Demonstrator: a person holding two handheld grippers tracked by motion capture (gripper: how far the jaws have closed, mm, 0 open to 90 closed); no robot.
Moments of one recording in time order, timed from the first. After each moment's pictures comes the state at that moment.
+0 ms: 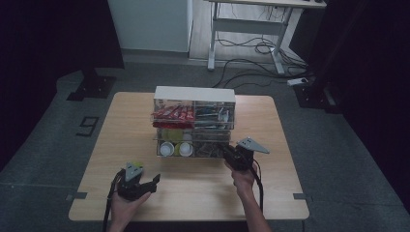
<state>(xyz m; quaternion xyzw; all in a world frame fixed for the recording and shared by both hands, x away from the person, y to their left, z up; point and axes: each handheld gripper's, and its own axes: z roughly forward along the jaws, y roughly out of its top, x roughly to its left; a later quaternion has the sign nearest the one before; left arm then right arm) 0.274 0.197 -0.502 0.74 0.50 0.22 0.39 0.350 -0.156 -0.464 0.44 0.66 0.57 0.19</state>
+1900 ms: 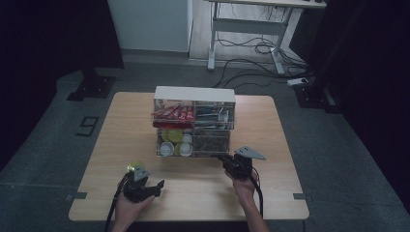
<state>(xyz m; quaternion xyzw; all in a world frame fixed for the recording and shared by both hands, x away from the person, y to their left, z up) 0.281 0.185 -0.525 0.78 0.49 0.18 0.34 0.340 -0.158 -0.493 0.46 0.69 0.53 0.18</state>
